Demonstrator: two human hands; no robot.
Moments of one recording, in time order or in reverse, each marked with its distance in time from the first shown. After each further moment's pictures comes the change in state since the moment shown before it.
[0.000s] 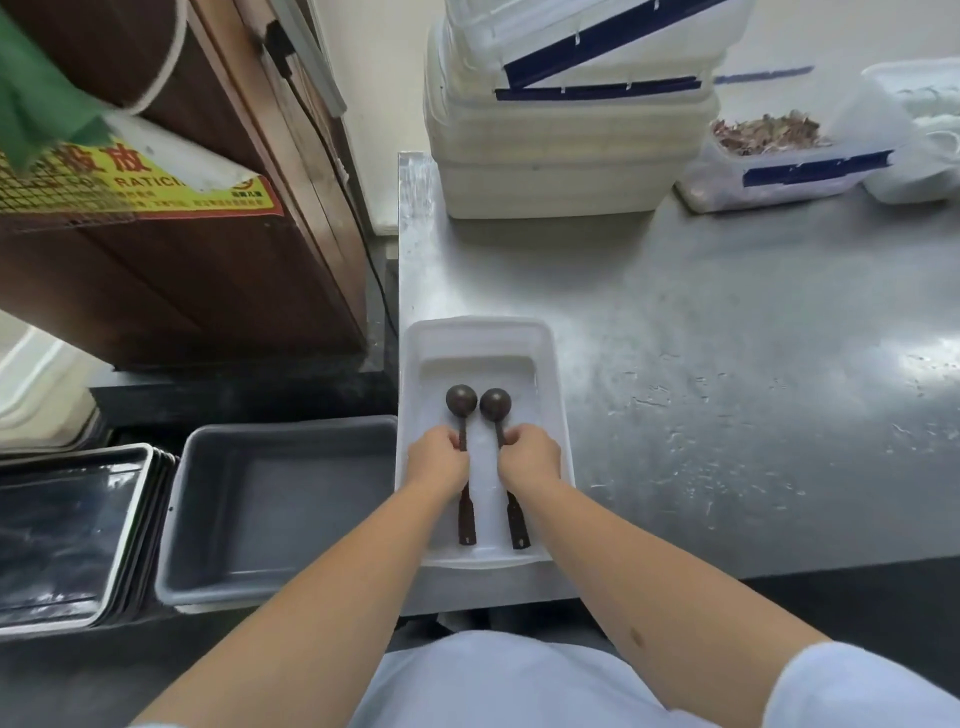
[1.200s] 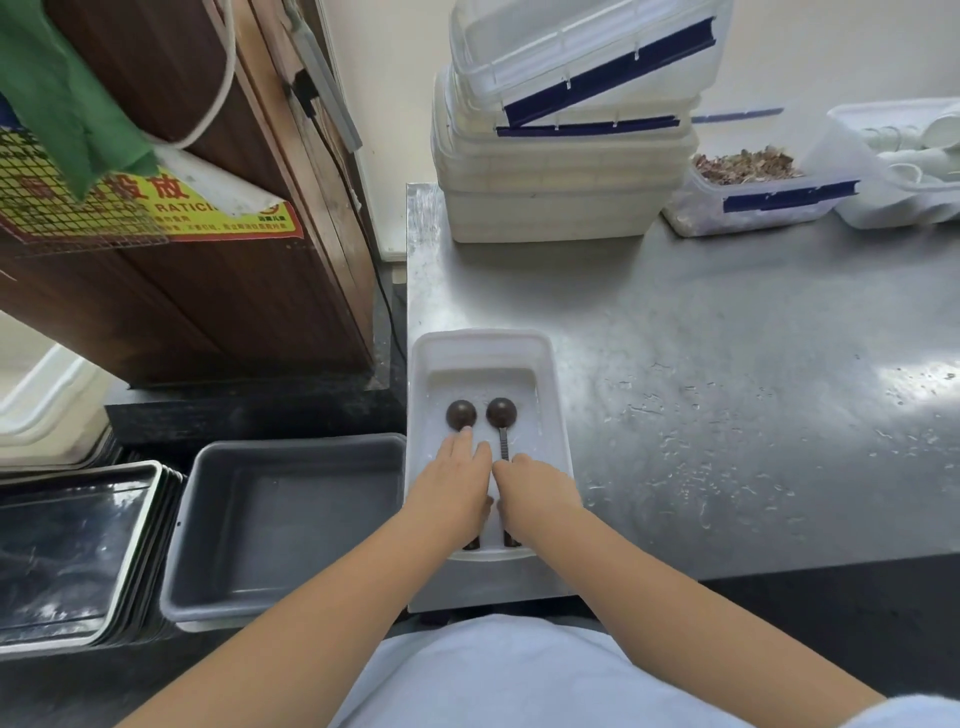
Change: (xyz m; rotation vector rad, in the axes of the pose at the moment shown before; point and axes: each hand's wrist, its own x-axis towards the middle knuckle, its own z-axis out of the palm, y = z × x) left_hand -0.055 -0.014 -0.003 0.693 0.047 0.592; right_hand -0.053 0.016 -0.011 -0.846 -0.081 -0.494
